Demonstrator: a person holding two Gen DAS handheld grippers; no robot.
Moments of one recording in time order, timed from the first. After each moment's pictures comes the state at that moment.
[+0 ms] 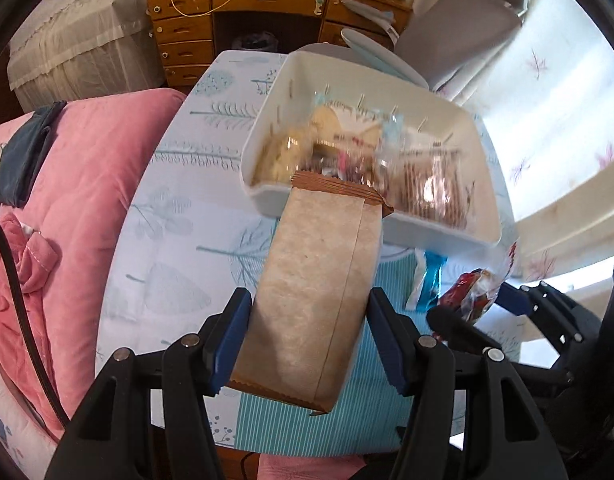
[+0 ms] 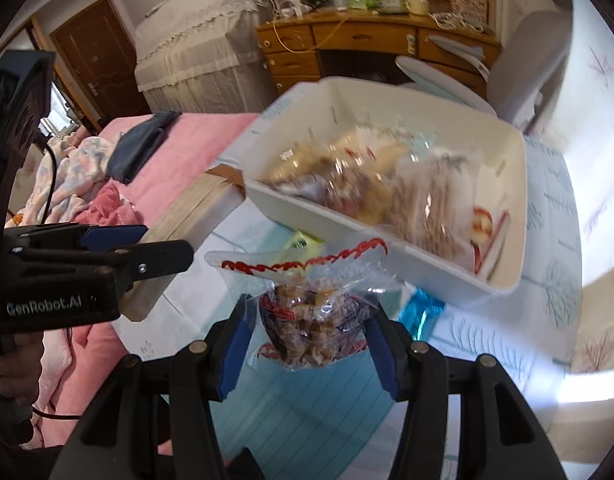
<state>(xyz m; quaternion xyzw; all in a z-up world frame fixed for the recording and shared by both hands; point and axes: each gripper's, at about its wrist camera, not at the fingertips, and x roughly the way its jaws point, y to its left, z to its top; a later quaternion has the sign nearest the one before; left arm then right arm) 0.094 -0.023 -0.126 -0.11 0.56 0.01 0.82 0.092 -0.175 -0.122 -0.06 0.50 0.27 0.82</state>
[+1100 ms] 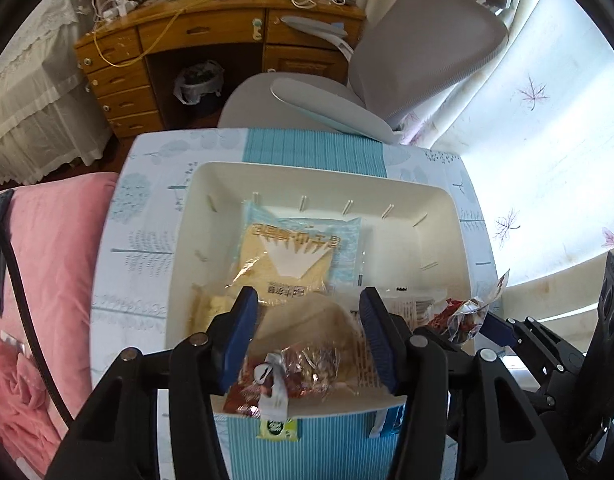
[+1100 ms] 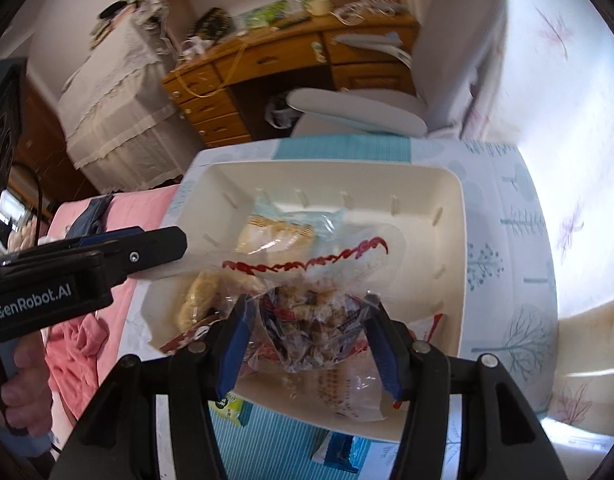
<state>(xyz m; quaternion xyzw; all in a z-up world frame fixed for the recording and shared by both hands) 0.291 -0.066 -0.107 -0.07 0.55 -0.07 0.83 0.245 -0.222 -0.114 0.05 0.52 0.14 0.84</state>
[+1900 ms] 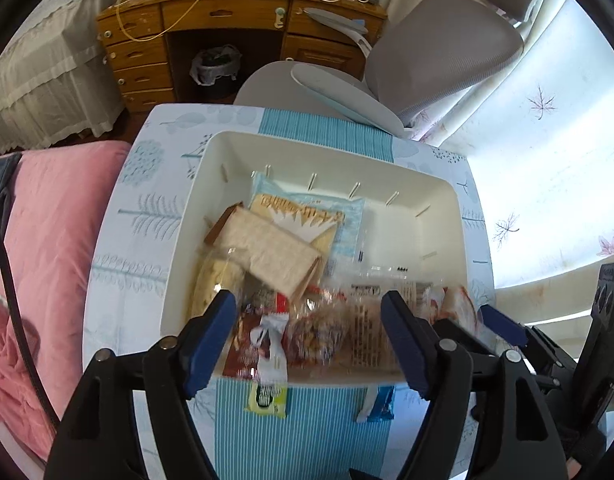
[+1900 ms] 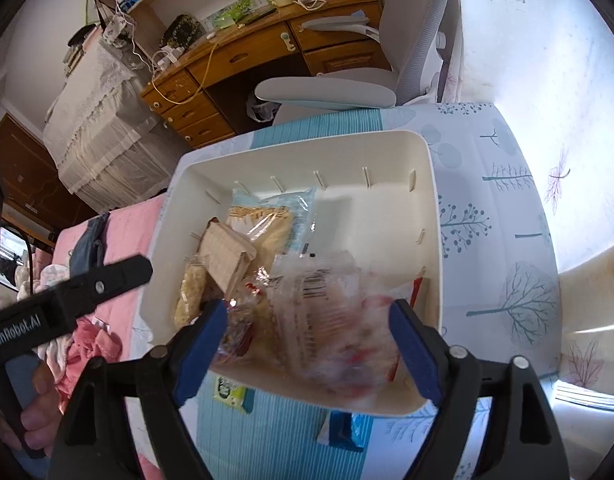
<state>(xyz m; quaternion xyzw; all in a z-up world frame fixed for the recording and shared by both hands) 0.252 -0.056 -0.102 -0.11 0.56 -0.03 0.82 0.230 -0.249 -0.117 0.10 0.54 0.12 0.83</state>
